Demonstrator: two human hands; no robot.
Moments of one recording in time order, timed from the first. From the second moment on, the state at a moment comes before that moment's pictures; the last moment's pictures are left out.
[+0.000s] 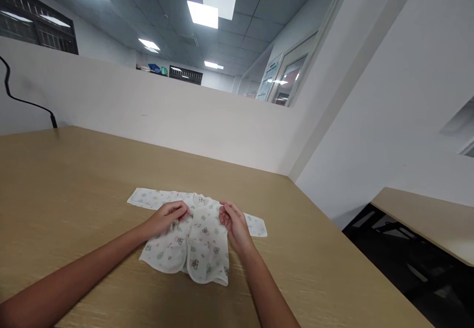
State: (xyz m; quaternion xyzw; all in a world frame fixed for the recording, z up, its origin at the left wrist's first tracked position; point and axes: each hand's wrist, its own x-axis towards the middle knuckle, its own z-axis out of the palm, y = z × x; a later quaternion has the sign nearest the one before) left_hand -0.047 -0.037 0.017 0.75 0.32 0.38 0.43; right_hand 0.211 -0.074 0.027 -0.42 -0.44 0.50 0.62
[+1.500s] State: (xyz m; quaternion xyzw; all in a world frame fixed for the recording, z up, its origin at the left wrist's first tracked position) left_hand -0.142 0.057 -0.014 0.81 0.47 0.35 0.07; right_hand 0.362 -0.038 -0.021 -0.69 -0.46 0.15 0.54
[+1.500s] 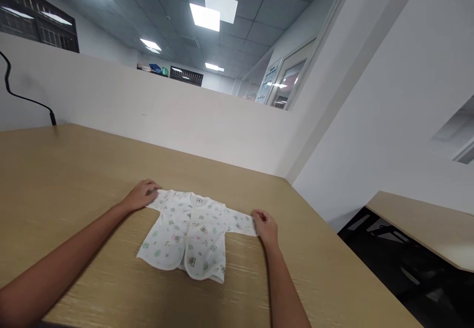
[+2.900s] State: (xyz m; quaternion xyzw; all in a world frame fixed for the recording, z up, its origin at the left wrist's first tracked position) left_hand -0.132 0.048 -0.012 0.82 0.52 0.25 0.05; right_hand 0.290 -0.041 -0.014 -0.60 -0.68 0.13 0.40
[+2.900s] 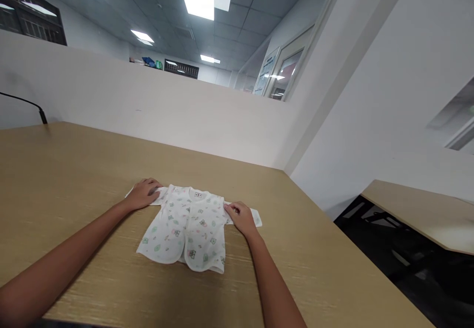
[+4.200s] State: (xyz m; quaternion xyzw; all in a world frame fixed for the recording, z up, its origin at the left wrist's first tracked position) left_hand -0.130 0.047 -0.011 0.82 0.52 0.24 0.05; right_hand 0.290 -0.042 -0.013 -0.56 -0.69 0.11 0.45
